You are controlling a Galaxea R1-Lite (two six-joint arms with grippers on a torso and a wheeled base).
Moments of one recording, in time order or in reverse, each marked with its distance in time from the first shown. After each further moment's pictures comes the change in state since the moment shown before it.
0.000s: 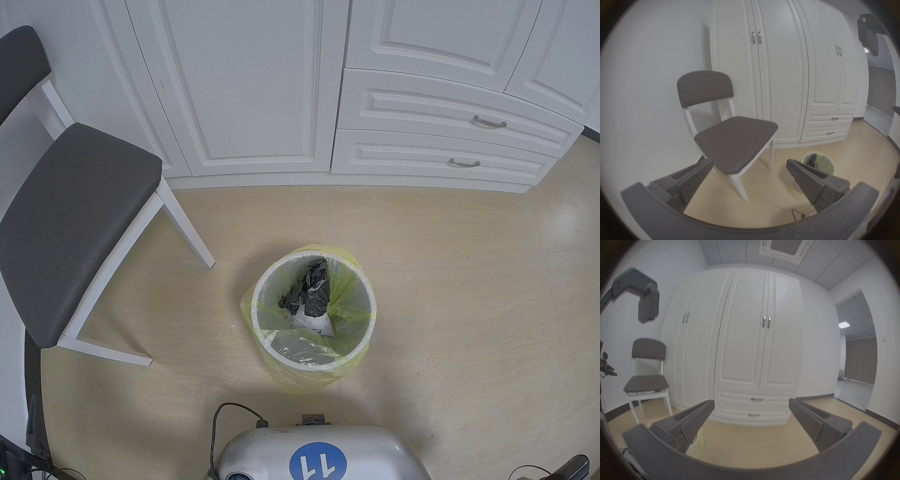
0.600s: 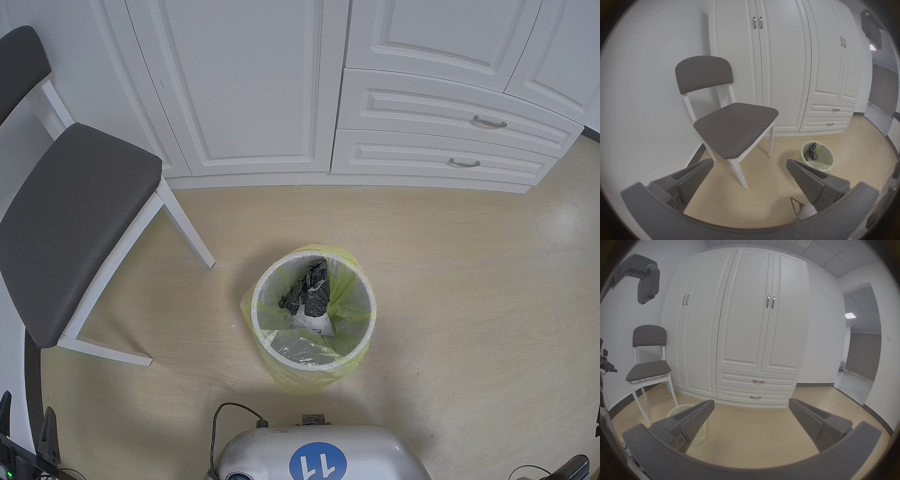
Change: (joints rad) left arm 0.002 0.001 0.006 0.120 -0.001 -0.027; right arm -0.003 0.001 0.006 0.159 0.002 -0.008
